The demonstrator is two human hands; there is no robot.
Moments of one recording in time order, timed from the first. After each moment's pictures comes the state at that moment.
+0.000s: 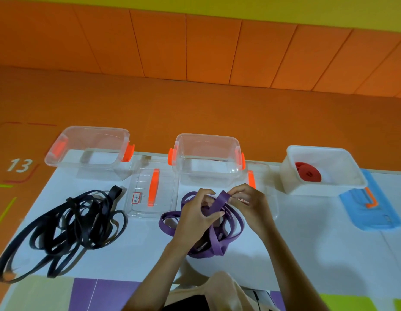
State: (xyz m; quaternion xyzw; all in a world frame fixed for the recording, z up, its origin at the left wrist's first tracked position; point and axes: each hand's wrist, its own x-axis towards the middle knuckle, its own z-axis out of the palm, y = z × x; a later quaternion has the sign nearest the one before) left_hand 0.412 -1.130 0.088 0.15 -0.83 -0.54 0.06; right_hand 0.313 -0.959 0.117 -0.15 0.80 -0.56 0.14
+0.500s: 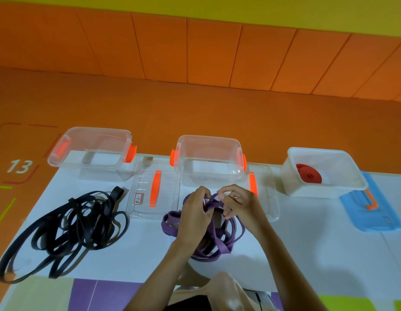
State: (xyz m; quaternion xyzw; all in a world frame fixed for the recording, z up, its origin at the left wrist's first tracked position) left_hand 0.407 -1.127 0.087 0.20 -0.86 -0.45 0.12; right_hand 0.328 -0.982 0.132 -0.17 0.78 -0.56 0.21
